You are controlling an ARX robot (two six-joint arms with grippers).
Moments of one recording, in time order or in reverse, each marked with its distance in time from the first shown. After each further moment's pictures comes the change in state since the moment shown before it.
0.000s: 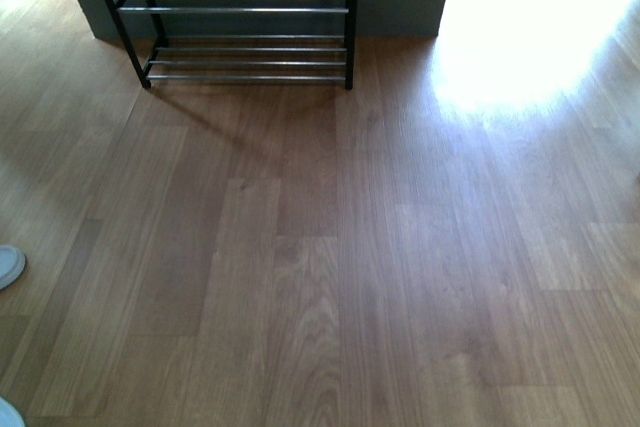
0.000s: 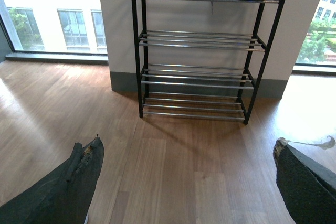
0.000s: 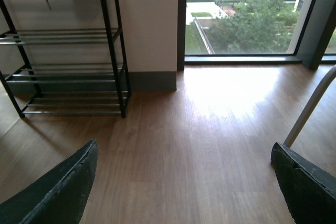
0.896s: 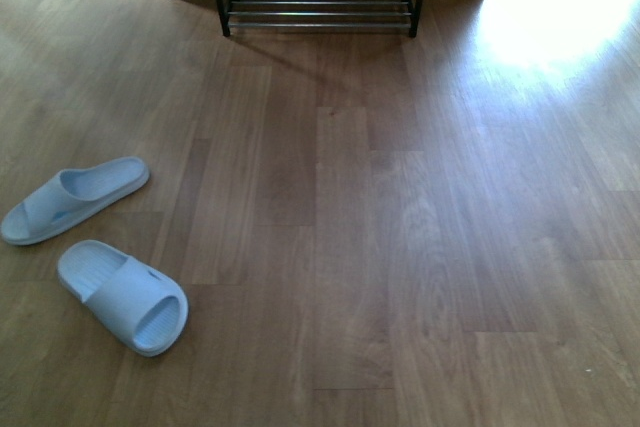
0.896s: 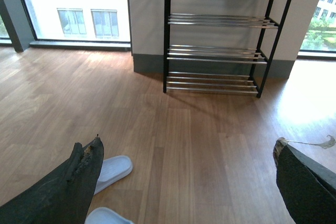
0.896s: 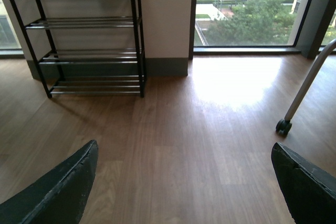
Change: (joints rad) left arm 0.000 0.000 0.000 0.000 0.000 0.000; right arm 0.000 0.000 0.000 0.000 0.002 0.000
